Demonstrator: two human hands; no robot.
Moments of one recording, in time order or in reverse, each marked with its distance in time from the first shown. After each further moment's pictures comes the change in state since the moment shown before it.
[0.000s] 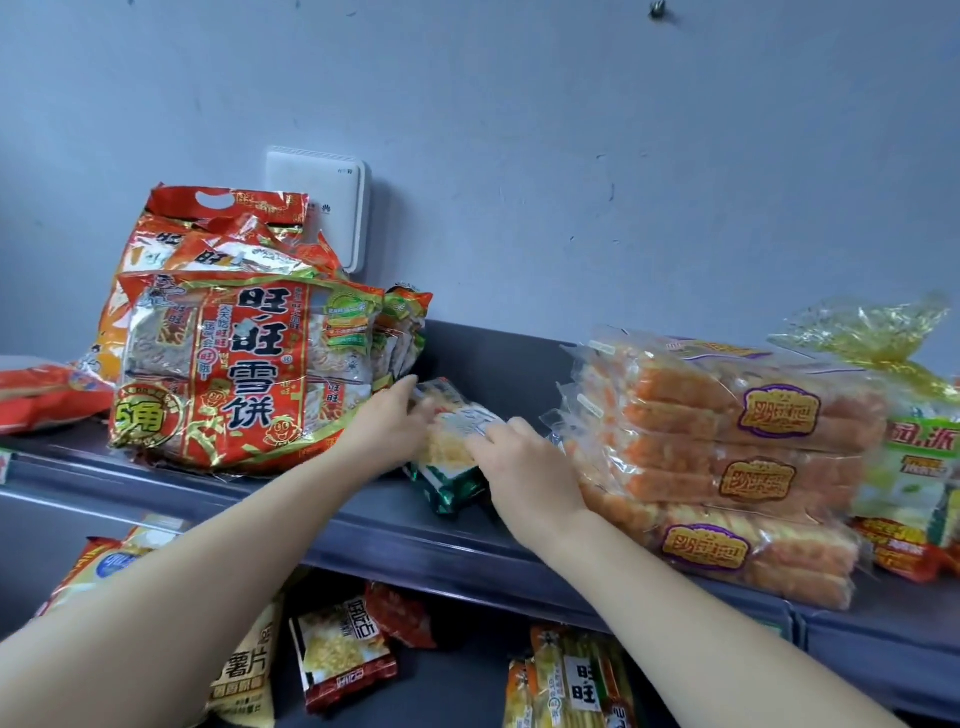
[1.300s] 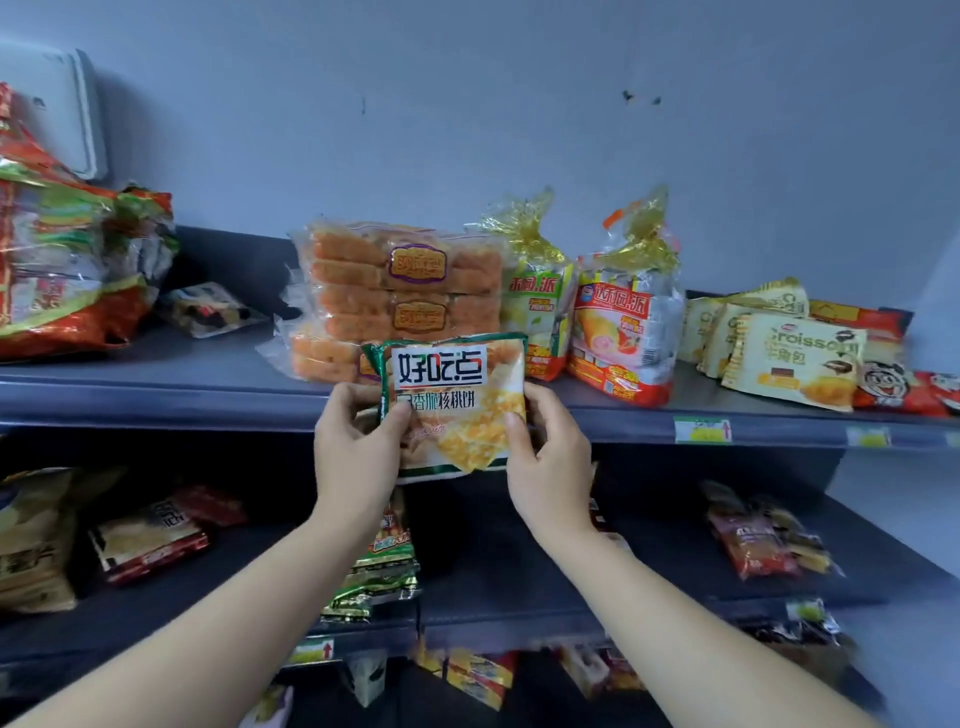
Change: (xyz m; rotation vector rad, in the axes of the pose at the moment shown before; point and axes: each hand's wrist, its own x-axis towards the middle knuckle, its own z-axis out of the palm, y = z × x) left_hand -0.245 0.148 0.161 -1.009 0.094 0.001; right_hand -0.286 0.068 -0.157 0.518 0.407 0.813
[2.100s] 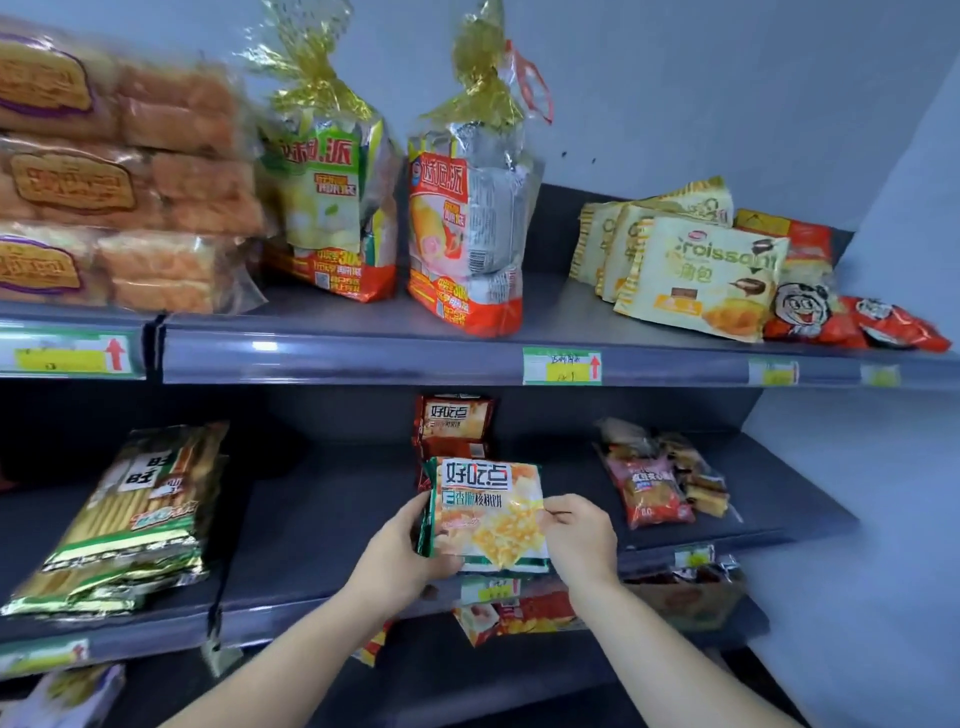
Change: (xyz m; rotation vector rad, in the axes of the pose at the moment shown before) left_hand -0.079 -0.223 0.201 0.477 -0.647 -0.402; right_hand -0.012 0.288 -0.147 -0.160 -0.120 0.823
